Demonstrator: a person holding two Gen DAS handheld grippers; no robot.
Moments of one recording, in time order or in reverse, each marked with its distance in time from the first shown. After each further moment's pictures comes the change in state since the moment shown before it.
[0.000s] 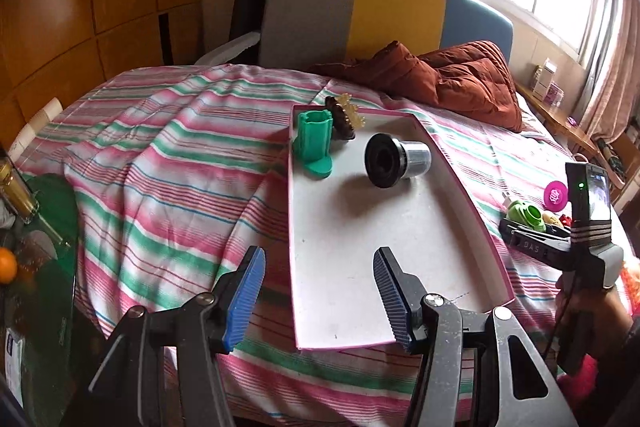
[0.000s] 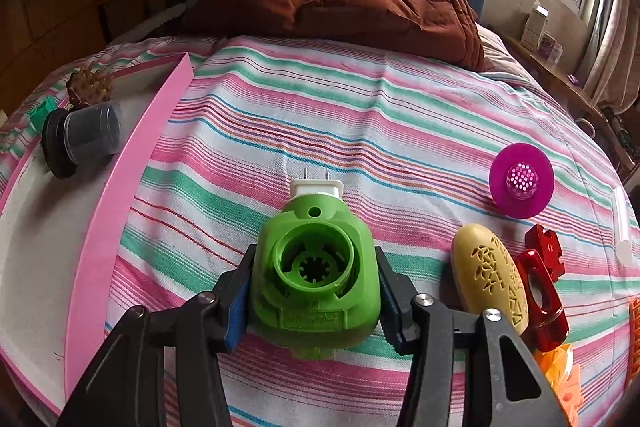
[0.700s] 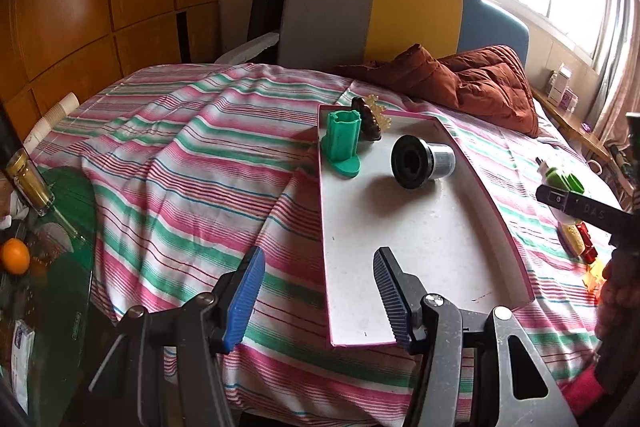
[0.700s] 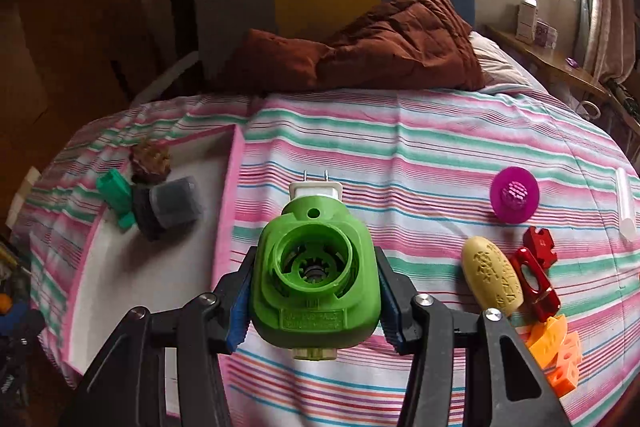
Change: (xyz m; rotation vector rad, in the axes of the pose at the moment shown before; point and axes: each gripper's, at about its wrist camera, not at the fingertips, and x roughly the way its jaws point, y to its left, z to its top) left arm 0.000 0.017 -0.003 -0.020 -0.007 0.050; right arm -0.072 0.024 0.022 0.099 -0.098 0.141
